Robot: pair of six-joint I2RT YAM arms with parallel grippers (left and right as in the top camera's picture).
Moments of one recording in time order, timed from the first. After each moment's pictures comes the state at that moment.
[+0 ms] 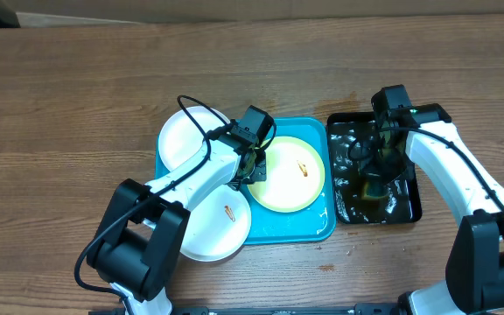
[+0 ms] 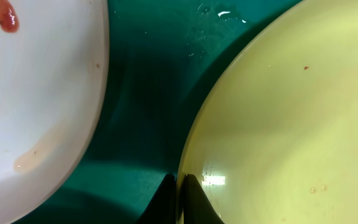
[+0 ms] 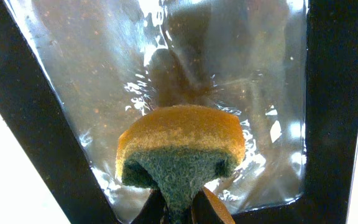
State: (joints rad) left arm -0.53 1.87 1.18 -0.68 -0.05 -0.55; right arm 0.15 1.70 1.20 -1.06 0.01 0.35
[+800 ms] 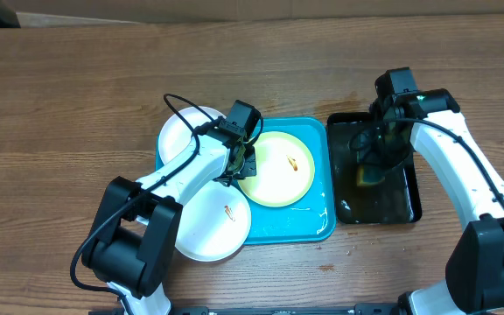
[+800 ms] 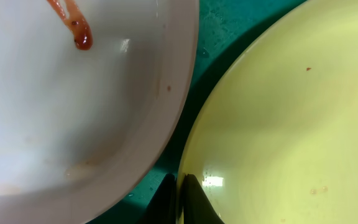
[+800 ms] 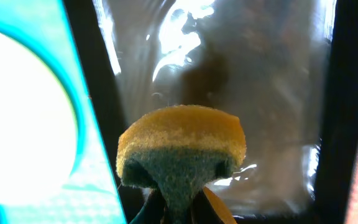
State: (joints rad) left arm -0.46 1.87 1.18 -0.69 -0.04 -0.53; right arm 0.15 1.70 1.33 -1.10 -0.10 0.25
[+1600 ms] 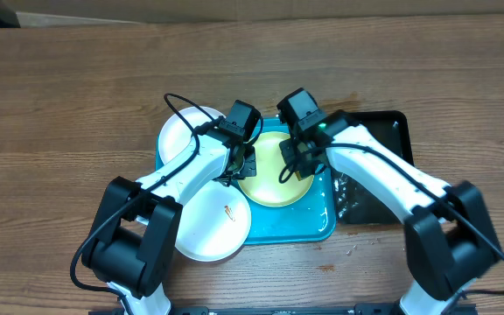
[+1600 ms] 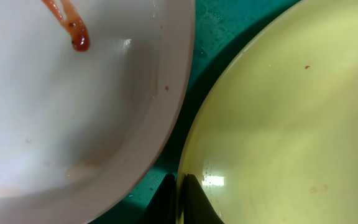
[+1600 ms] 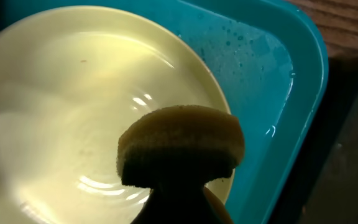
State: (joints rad) left arm -0.46 1.87 1.18 -0.69 -0.04 -0.52; right arm 0.56 1.86 1.33 -0.77 0.07 0.19
